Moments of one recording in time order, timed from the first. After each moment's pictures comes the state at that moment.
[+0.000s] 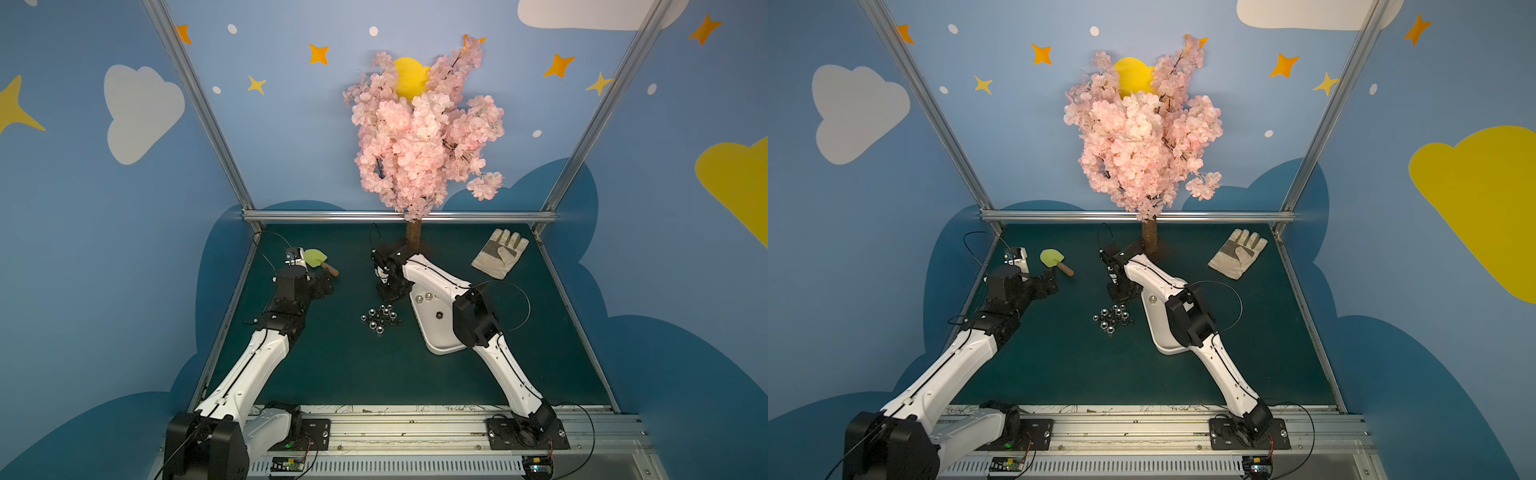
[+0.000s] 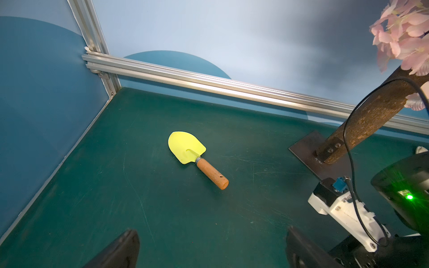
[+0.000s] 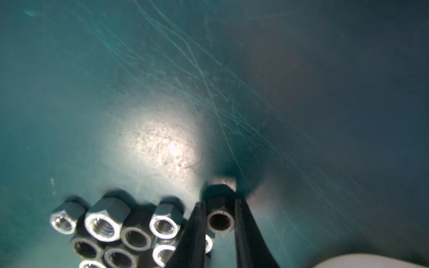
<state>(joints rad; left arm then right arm) -0.15 1.10 0.72 -0.08 -0.18 -0.25 0.78 2.54 2.32 -1.18 -0.07 0.23</state>
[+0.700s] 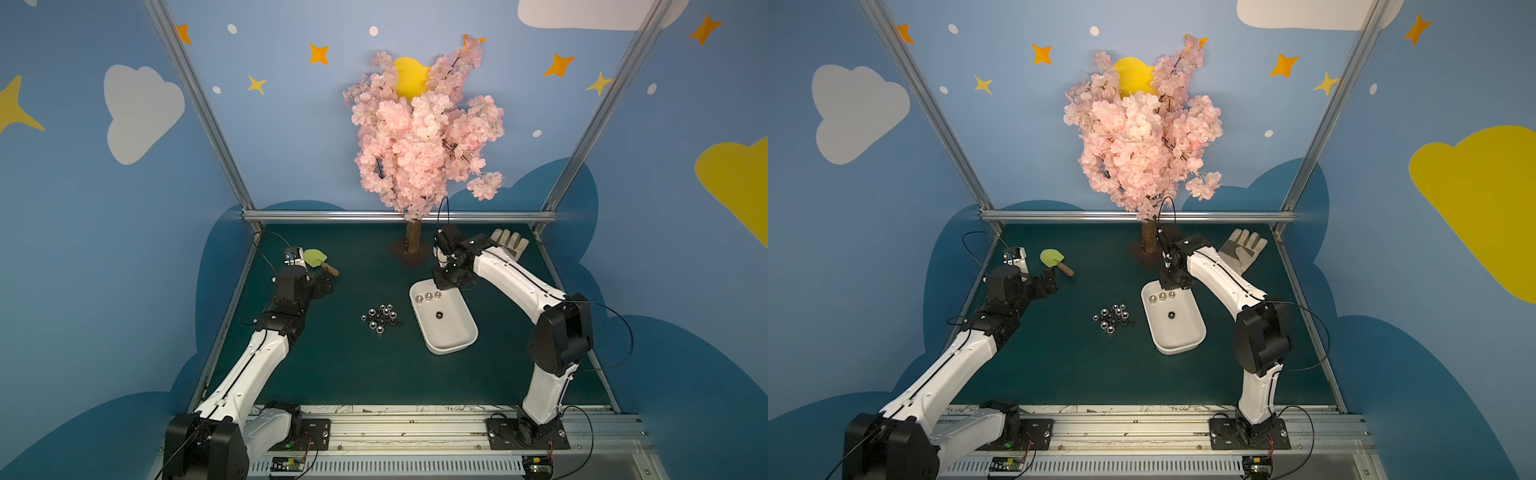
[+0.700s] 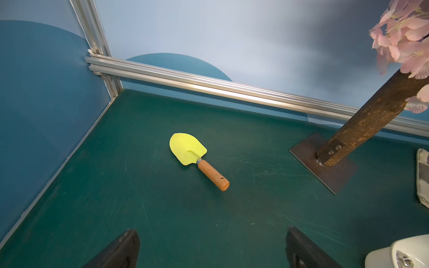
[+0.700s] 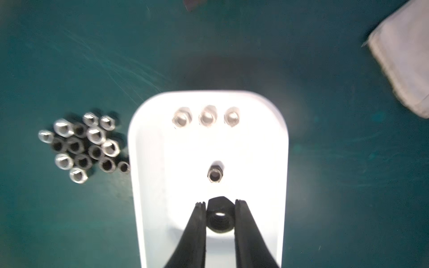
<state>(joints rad) -0.15 1.09 0.72 -0.07 -0.18 -0.25 0.57 1.87 1.62 -1.07 0.04 0.25</state>
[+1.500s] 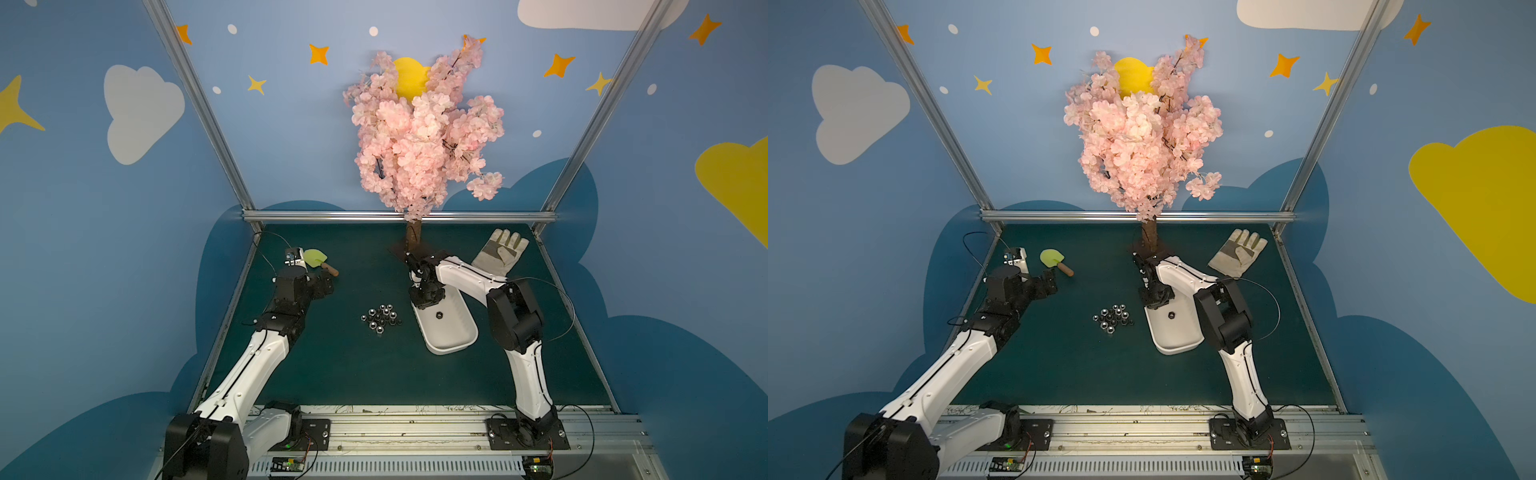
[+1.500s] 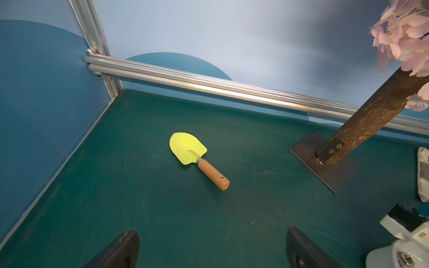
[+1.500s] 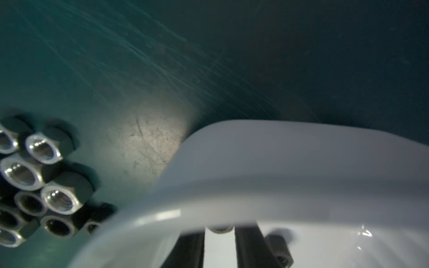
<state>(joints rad) -0.15 1.09 0.72 -0.08 -0.18 -0.25 0.65 2.19 1.73 -1.00 0.00 0.26</state>
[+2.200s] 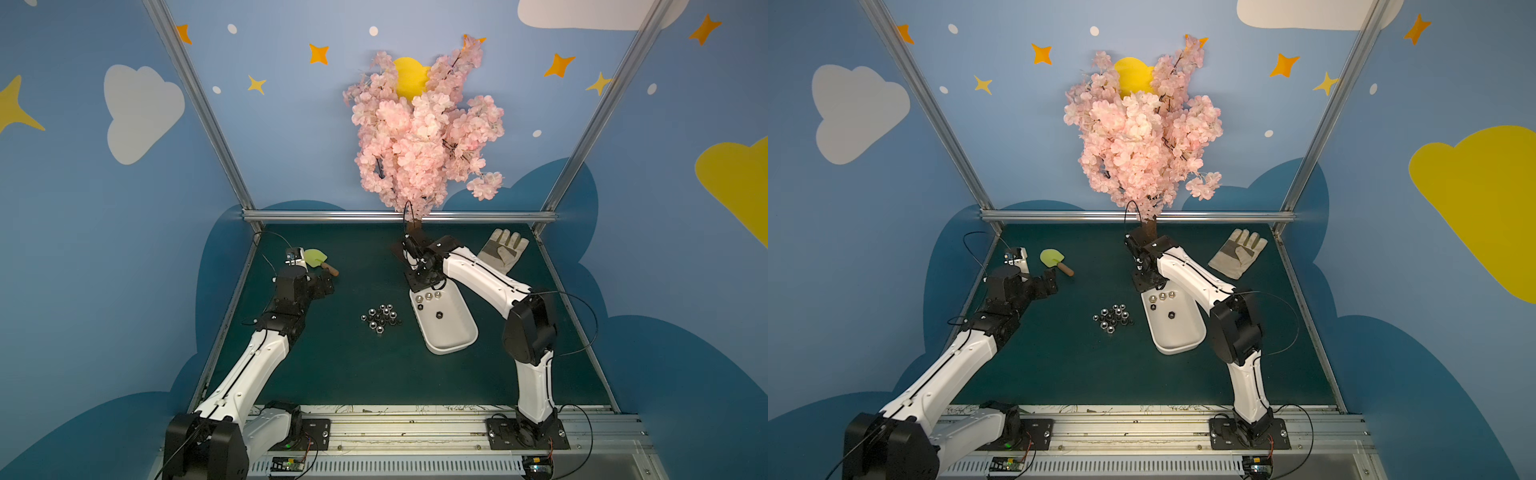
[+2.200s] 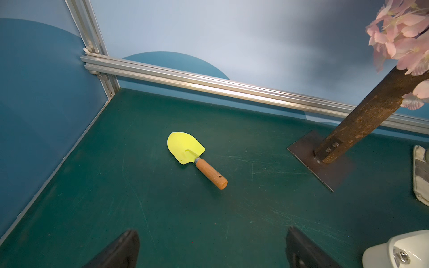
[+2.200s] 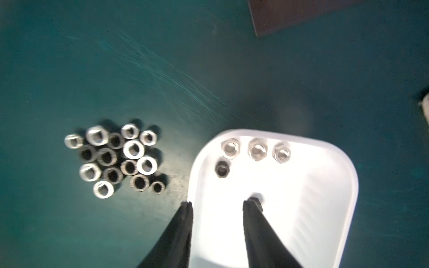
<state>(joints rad) -0.15 1.09 0.72 -0.08 -0.17 -0.25 0.74 2.03 1.90 -1.06 0.08 0.21</state>
